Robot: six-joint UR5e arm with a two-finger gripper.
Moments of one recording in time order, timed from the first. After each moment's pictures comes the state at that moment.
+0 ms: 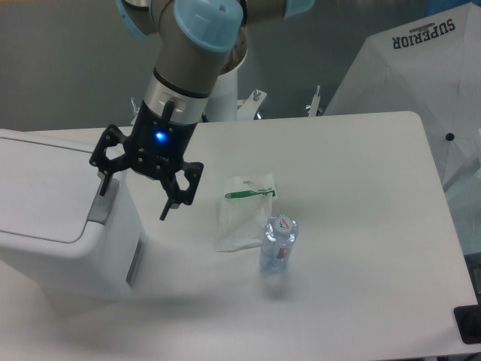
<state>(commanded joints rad) 2.30 -1.70 -1.58 -1.10 1.02 0.44</state>
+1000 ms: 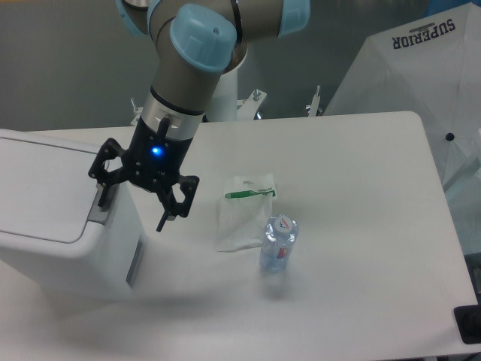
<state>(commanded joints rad) 2.30 -1.75 -1.58 -1.02 1.02 0.44</state>
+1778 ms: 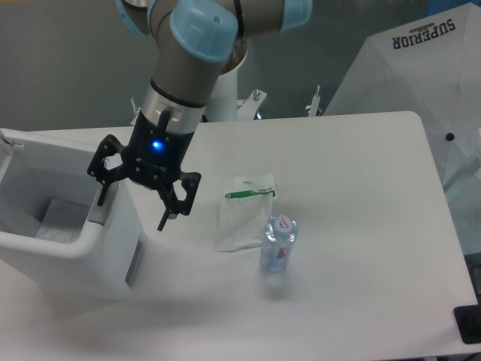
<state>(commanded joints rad) 2.37 -1.73 -1.51 -1.02 1.02 0.44</state>
